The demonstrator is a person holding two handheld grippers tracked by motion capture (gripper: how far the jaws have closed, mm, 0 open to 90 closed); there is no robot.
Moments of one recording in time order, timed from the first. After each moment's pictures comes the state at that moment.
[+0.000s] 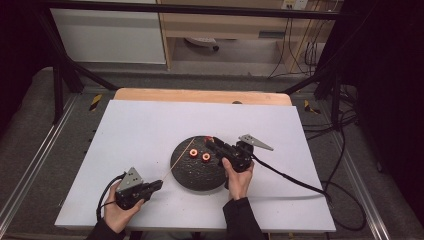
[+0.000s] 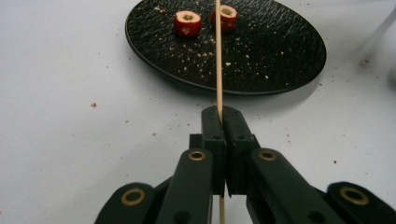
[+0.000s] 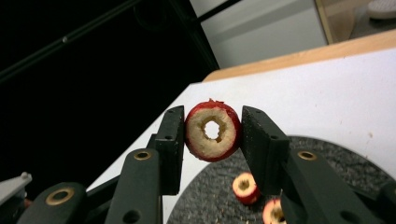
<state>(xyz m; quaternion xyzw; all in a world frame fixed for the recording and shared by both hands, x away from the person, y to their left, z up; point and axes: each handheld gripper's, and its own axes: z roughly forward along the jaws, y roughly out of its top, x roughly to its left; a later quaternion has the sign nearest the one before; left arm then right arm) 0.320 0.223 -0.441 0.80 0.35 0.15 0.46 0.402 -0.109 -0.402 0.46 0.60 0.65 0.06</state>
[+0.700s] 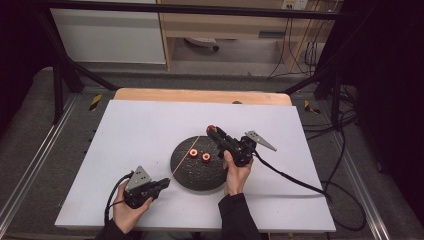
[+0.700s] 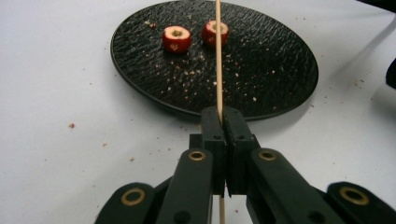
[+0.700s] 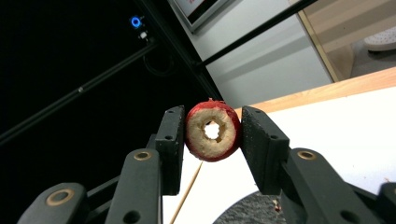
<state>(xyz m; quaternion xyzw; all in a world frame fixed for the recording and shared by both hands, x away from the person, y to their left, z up) 0.321 0.201 -0.438 0.79 0.35 0.15 0.47 0.411 -0.110 -0.396 0.46 0.52 0.71 0.07</state>
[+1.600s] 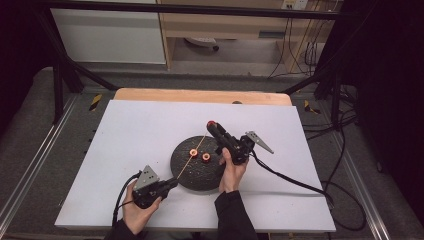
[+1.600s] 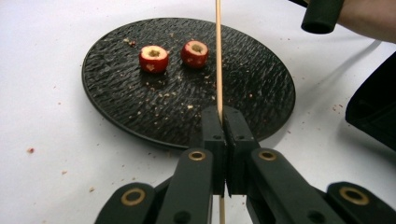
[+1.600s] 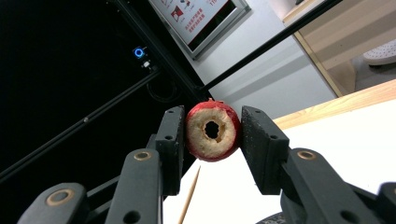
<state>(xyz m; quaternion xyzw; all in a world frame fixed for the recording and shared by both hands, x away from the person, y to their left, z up) 0.319 0.176 -0.432 0.78 0.36 0.14 0.49 0.420 -0.103 -0.407 0.47 0.47 0.75 0.08</state>
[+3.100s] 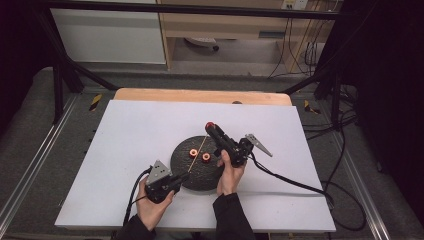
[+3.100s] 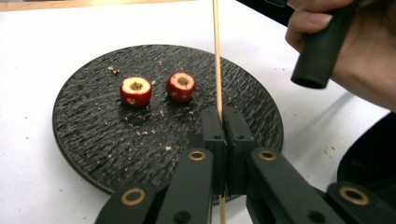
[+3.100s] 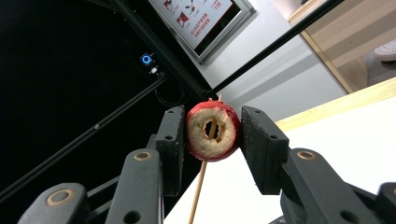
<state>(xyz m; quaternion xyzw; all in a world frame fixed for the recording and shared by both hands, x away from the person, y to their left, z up) 0.328 0.145 -0.423 0.75 0.38 0.15 0.51 0.415 -0.099 -0.411 0.47 0.45 0.76 0.06</state>
